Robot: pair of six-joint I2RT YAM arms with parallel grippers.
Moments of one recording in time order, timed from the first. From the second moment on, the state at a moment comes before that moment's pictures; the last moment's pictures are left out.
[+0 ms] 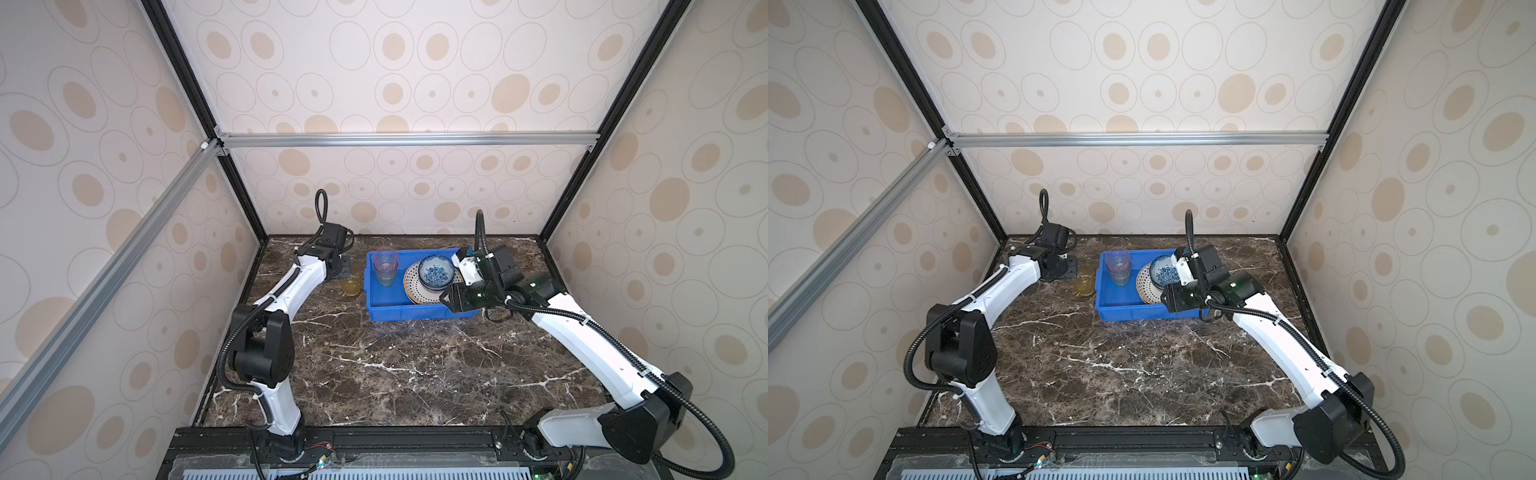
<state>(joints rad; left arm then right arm) -0.23 1.80 1.53 -0.73 -0.20 -0.27 0.53 1.34 1.34 -0.86 -0.16 0.28</state>
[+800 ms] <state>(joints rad) -0.19 1.94 1.56 -0.68 -0.11 -0.27 0.53 1.36 1.35 -0.86 -0.14 0.29</state>
